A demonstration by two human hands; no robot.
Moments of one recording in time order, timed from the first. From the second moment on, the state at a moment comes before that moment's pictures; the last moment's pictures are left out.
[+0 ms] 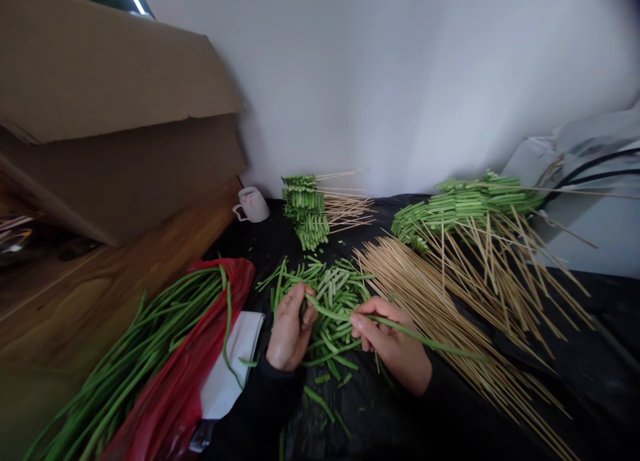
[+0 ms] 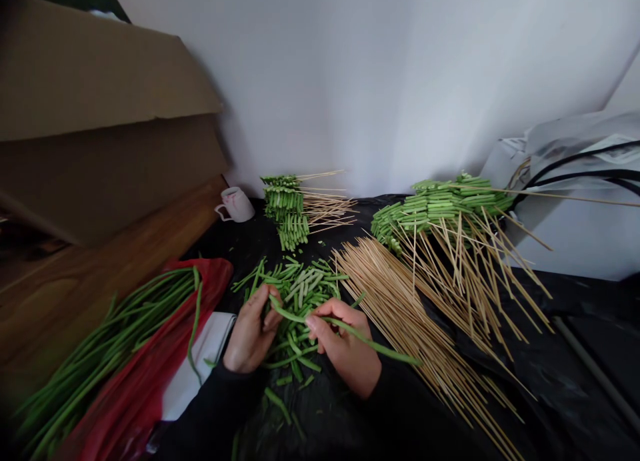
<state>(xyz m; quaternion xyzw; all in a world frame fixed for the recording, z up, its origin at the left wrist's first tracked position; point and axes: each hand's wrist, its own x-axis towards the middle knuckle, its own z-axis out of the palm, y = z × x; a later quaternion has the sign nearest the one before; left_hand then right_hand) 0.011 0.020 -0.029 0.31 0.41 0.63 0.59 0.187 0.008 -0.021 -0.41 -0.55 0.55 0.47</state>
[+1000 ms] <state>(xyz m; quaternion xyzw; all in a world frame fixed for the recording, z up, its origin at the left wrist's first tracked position) 0.007 0.008 -0.026 0.63 0.38 0.25 0.63 0.194 0.022 -0.025 -0.38 -0.53 0.60 0.46</state>
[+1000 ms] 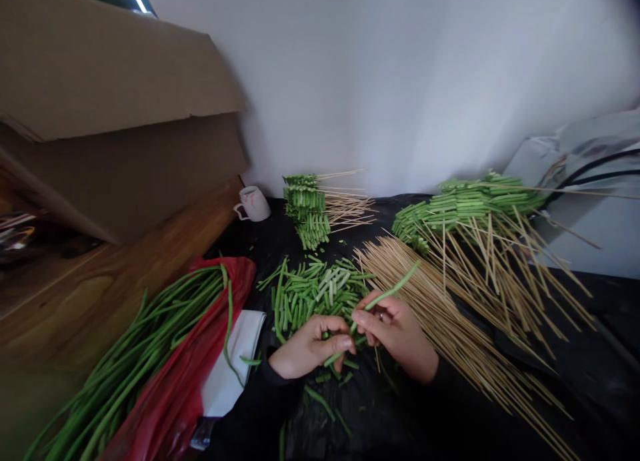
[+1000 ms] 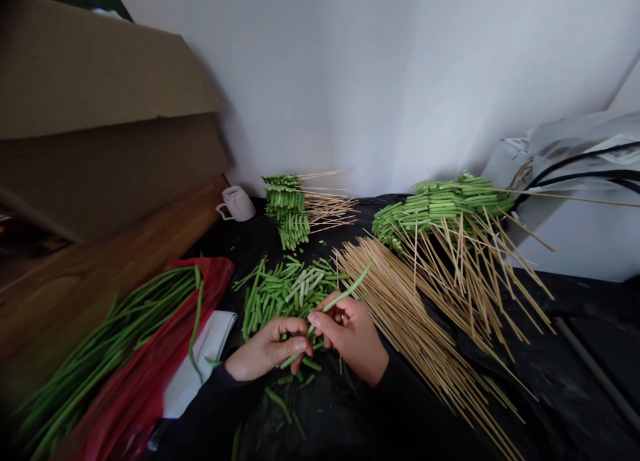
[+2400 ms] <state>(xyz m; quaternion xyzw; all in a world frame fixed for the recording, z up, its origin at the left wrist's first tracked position) 0.000 0.011 -0.026 0.59 0.43 0.30 0.62 0.197 0.023 -0.030 -0.38 -0.49 0.62 0.48</state>
